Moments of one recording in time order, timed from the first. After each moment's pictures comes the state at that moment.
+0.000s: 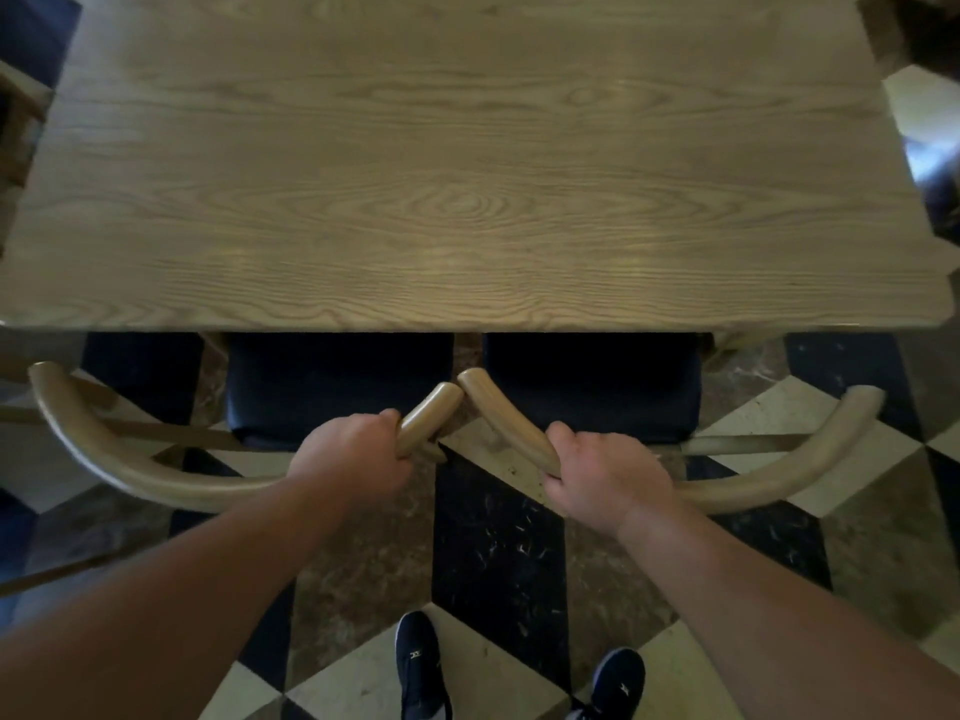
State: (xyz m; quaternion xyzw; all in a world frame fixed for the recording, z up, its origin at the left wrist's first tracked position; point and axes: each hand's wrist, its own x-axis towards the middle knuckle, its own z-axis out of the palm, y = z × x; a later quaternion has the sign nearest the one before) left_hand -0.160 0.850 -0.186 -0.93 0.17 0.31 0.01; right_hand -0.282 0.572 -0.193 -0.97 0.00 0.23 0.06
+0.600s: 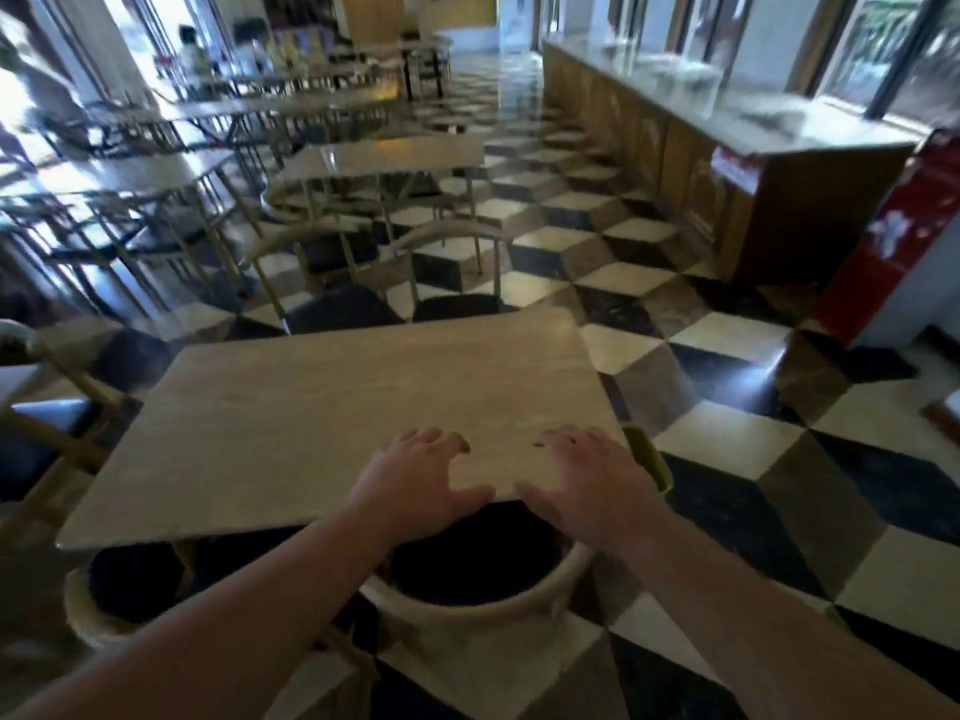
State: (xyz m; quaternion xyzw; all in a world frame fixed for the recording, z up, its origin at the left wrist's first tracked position) left_hand -0.289 0.555 0.164 -0.94 0.33 0.11 -0.06; right_hand -0.405 0.339 0.148 -0.99 0.04 -0.04 0.14
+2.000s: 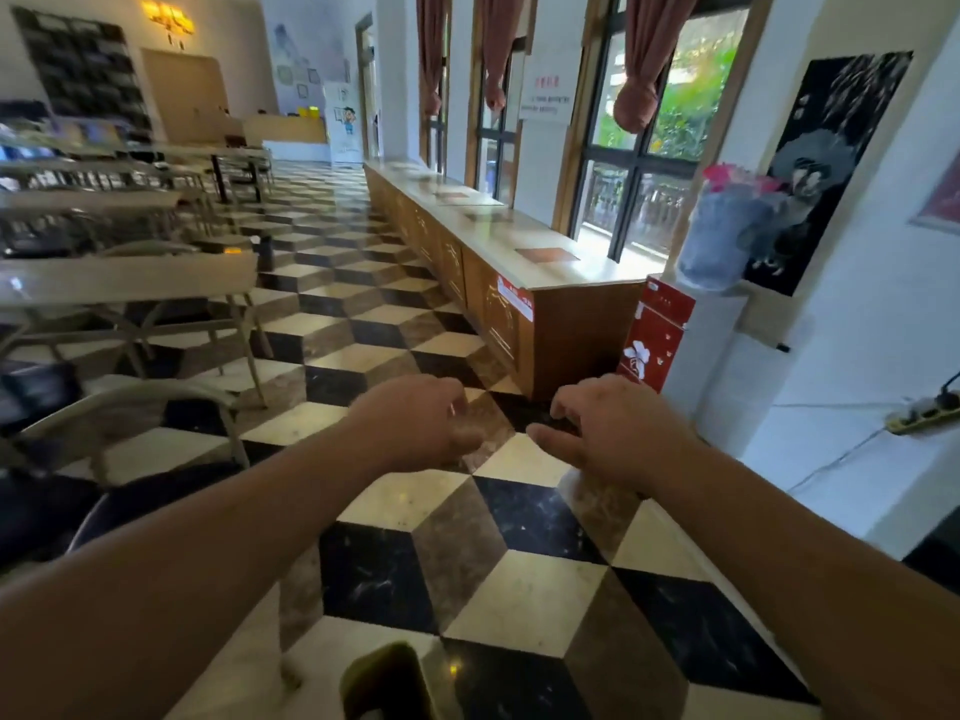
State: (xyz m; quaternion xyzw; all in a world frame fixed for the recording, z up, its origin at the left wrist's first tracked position) left_hand -0.120 -0.149 0.311 -0.87 0.48 0.02 -0.11; right_hand -0.299 -0.324 0.322 -0.98 0.17 -0.11 0.01
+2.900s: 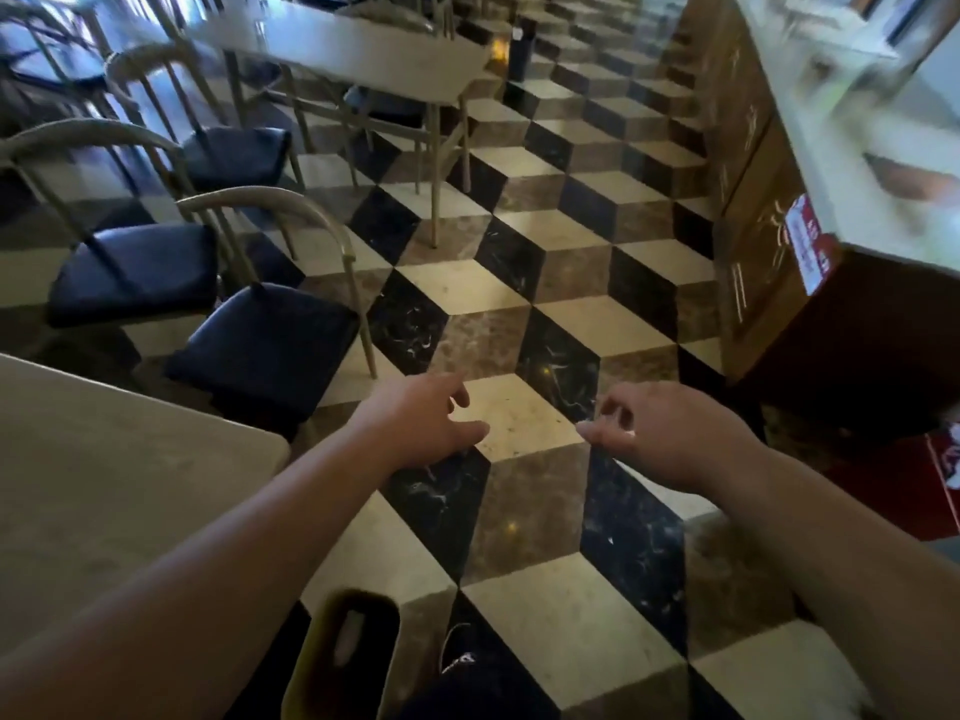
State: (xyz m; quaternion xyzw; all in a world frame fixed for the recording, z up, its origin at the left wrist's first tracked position) left_hand 0.187 -0.318 0.114 -0.95 0.10 0.20 -0.21; right_hand 0.126 -0.599 0.174 -0.99 -0.04 0.14 0.06
